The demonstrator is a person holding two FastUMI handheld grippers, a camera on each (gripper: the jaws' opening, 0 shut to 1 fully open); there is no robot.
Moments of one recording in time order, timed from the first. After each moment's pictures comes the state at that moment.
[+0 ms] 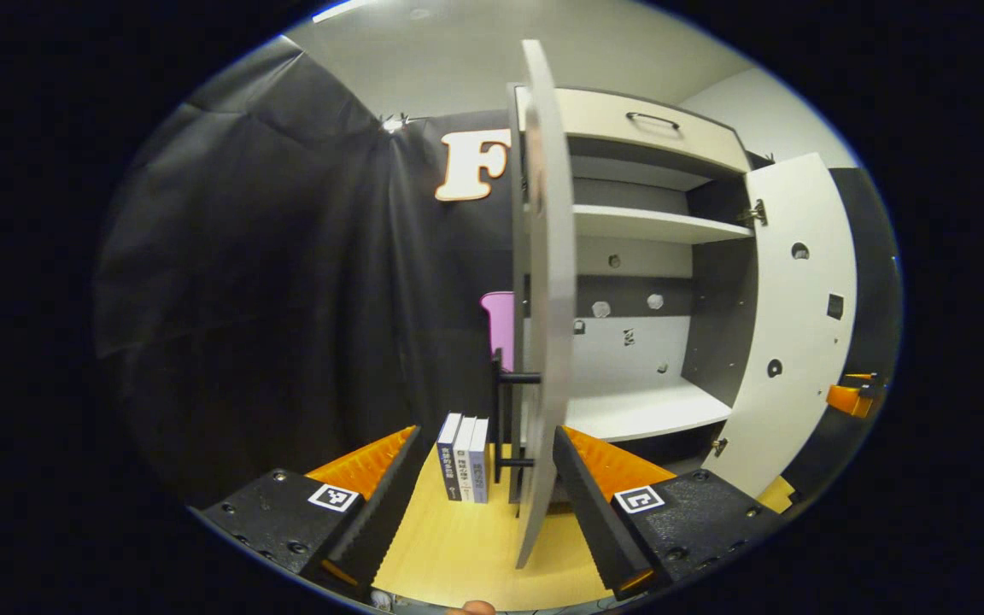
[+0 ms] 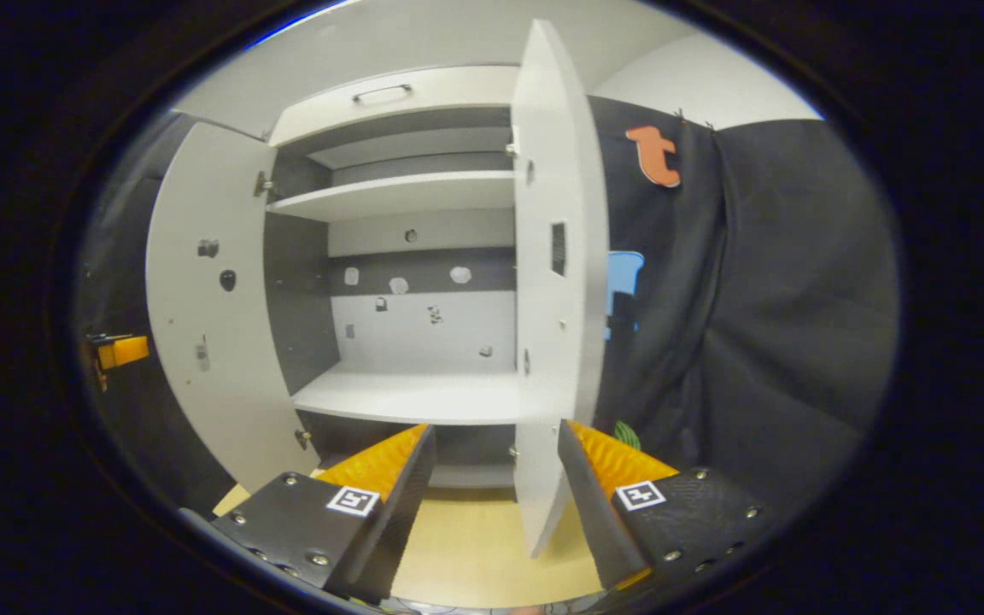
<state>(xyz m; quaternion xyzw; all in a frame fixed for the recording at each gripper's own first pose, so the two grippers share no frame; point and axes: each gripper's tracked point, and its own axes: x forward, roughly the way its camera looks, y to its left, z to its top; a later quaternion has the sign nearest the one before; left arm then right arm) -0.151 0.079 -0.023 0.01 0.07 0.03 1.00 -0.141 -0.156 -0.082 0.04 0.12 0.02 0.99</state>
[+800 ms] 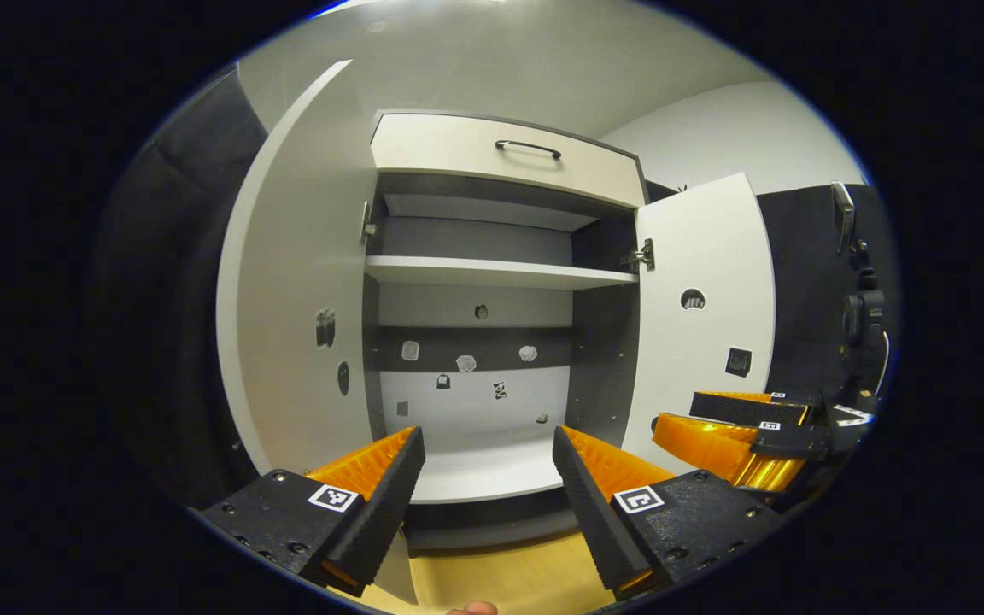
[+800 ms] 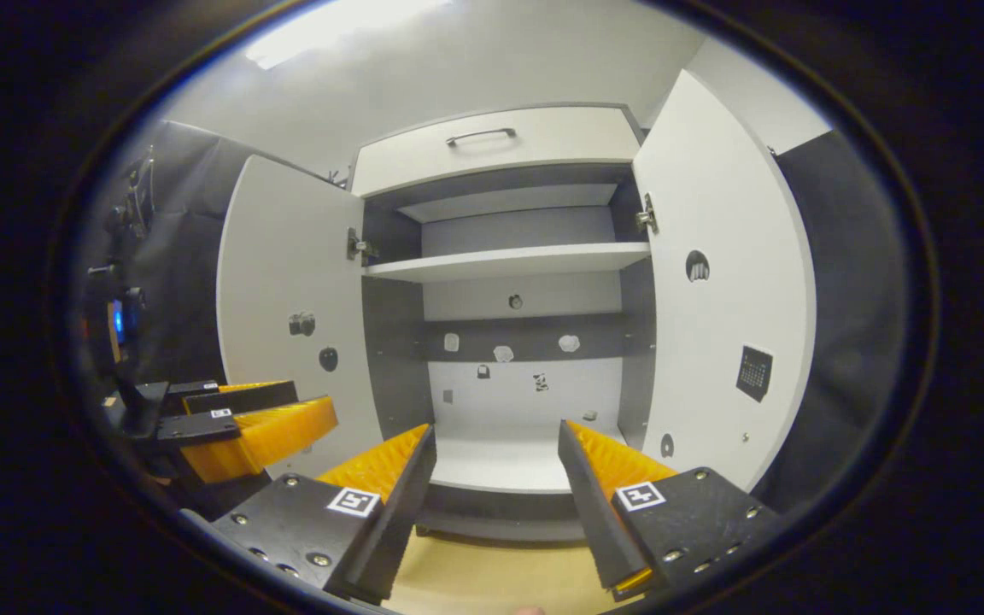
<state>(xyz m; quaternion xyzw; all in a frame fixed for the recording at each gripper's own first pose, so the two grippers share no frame) -0.089 -0.071 0.027 0.00 0.00 -0.12 0.99 -0.098 -0.043 0.006 0.08 0.05 0.12 0.99</state>
